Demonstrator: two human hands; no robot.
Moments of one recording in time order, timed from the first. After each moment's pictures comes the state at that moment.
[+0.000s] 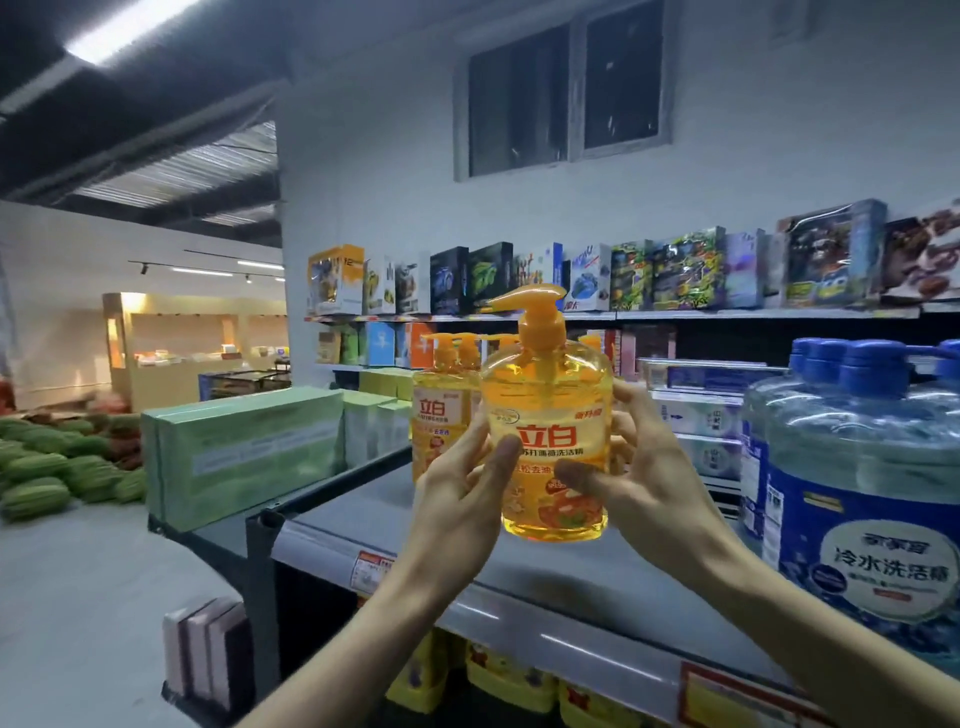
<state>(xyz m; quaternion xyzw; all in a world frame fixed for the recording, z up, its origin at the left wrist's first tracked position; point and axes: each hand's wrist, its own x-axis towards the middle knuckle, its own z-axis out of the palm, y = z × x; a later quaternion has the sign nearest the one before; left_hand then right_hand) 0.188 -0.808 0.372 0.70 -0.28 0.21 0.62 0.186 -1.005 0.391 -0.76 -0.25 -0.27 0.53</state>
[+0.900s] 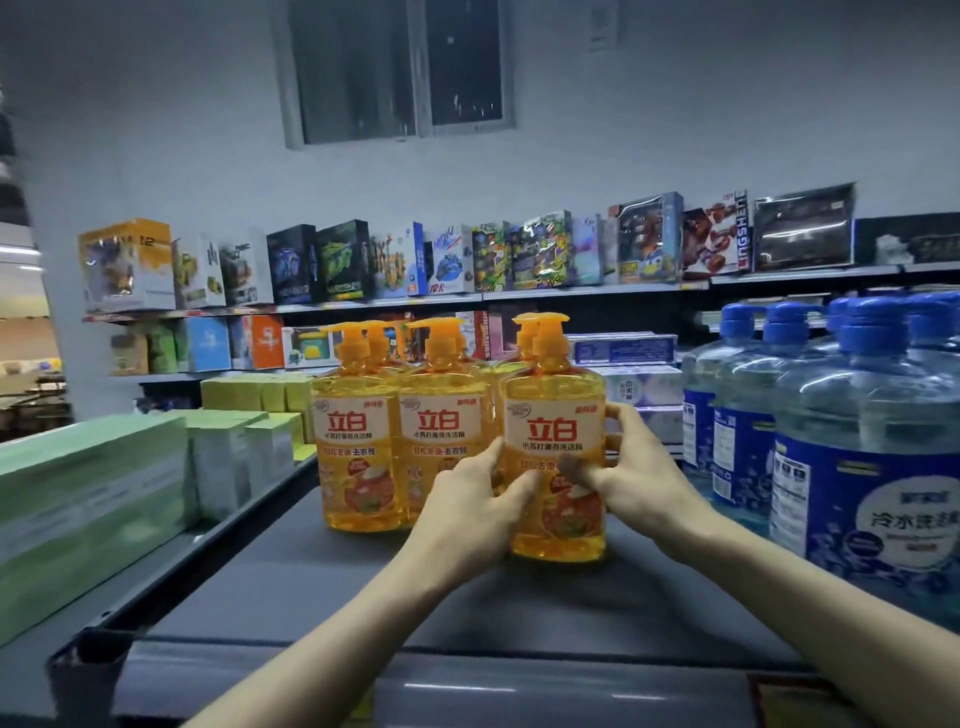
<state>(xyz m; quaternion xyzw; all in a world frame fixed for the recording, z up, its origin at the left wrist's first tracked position) 0.310 -0.812 0.371 0.83 -0.32 0.03 0.46 0.264 -1.004 0.368 -0.82 0.04 -0.27 0.51</state>
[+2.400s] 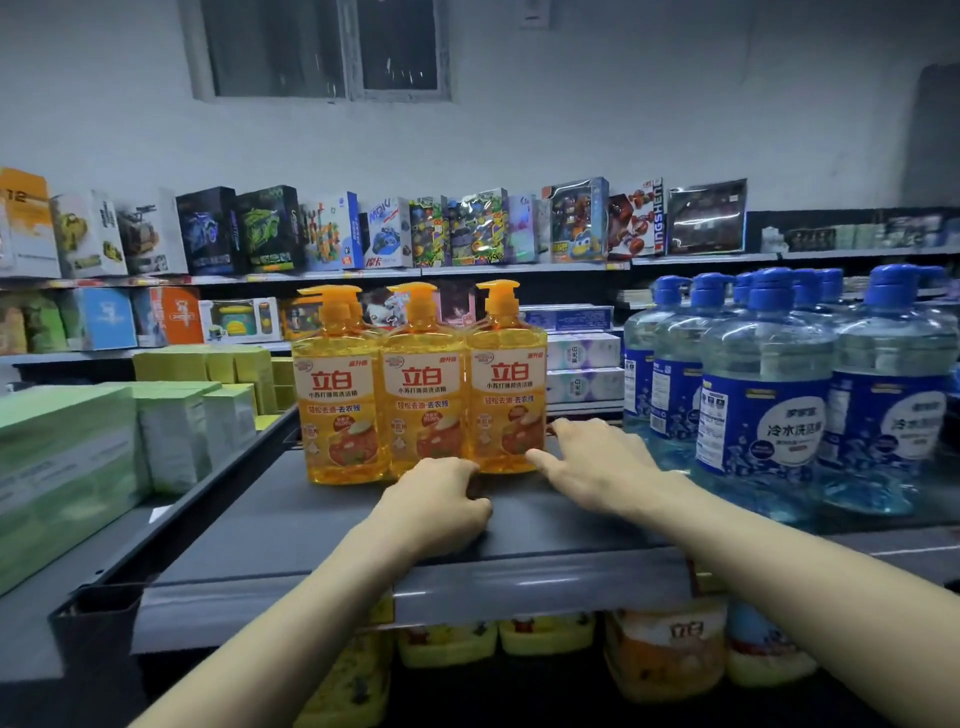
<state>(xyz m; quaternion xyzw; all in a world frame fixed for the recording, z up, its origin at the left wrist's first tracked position) 0.309 -0.773 0.348 0.92 -0.36 0.02 0.17 0.225 -0.948 0.367 -0.97 0.21 -0.14 0.03</state>
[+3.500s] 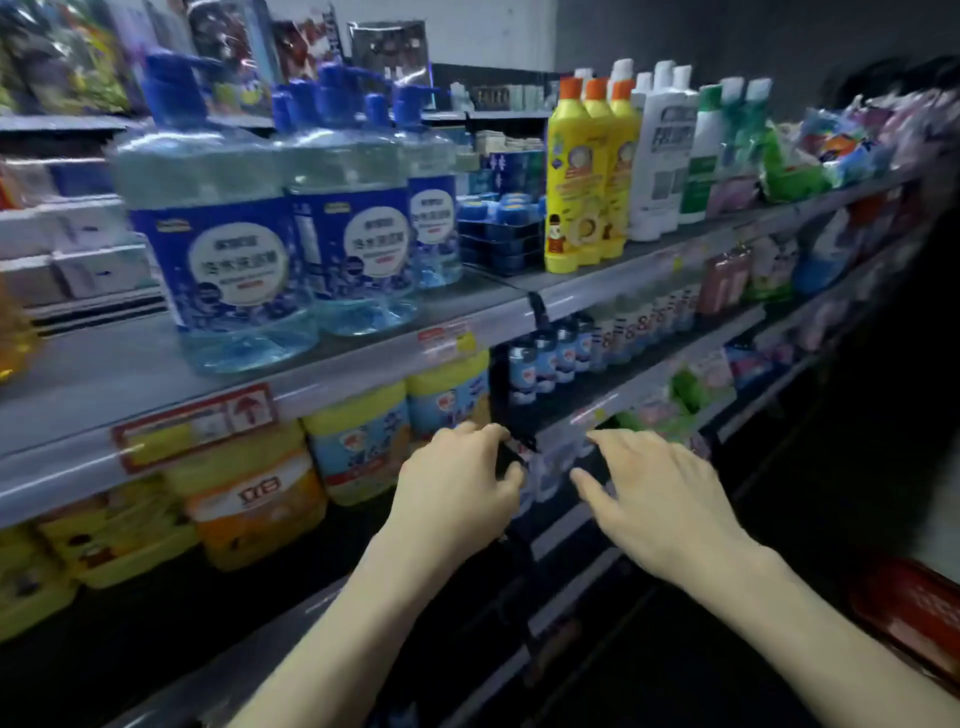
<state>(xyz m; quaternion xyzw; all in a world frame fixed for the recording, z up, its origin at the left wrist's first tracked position) -0.020 -1.056 0.229 0.78 -0.60 0.00 0.18 -0.205 -1.127 0.227 -0.88 0.46 -0.11 -0.01</state>
